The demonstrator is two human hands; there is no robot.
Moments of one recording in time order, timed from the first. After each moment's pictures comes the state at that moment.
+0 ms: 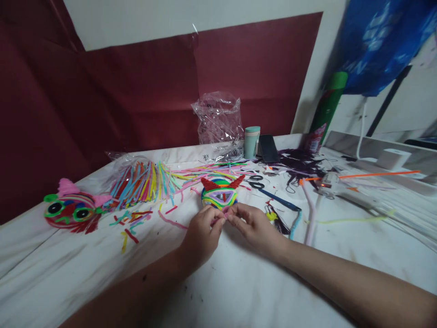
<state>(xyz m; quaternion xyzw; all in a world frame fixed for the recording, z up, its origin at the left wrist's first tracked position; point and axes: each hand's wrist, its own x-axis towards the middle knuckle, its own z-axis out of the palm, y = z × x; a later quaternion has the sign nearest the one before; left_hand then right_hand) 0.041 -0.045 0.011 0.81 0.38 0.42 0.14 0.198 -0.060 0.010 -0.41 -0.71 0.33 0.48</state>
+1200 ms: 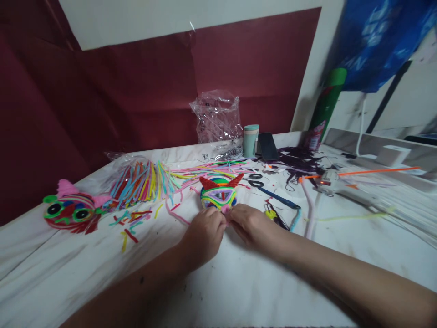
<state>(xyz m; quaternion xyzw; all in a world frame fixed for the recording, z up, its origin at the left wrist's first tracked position) 0.036 -0.041 0.007 0.90 0.30 0.31 0.00 0.212 -0.056 0.007 -0.36 -0.88 0.03 0.31</state>
